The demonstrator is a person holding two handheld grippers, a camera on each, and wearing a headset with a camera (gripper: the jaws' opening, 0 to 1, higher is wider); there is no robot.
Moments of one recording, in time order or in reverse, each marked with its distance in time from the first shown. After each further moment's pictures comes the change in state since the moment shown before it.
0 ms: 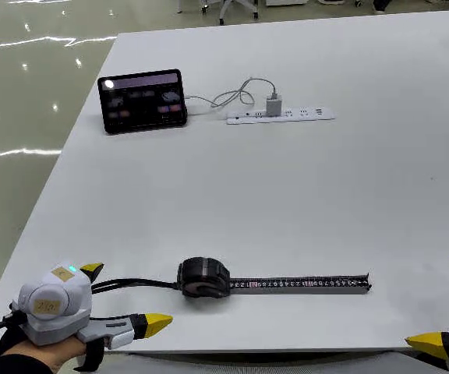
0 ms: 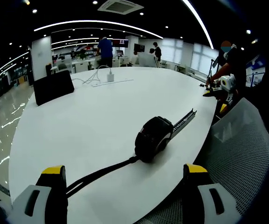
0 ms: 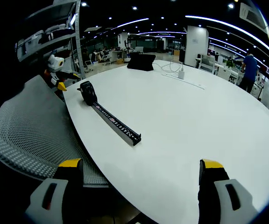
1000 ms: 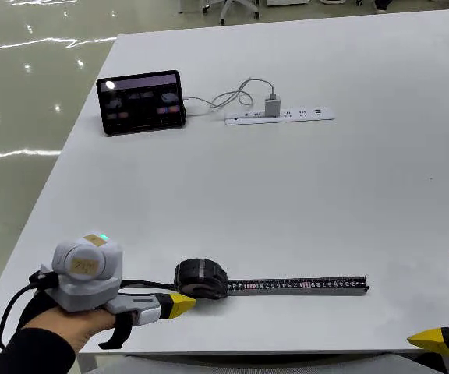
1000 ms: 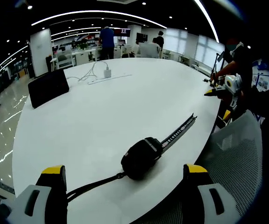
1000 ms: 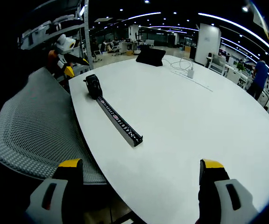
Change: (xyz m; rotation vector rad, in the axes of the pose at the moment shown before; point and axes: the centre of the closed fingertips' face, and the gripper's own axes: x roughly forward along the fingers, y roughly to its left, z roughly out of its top) left arm 0.013 -0.034 0.053 -0.014 0.114 0.025; right arm 0.005 0.000 0.013 -0.099 0.079 0.063
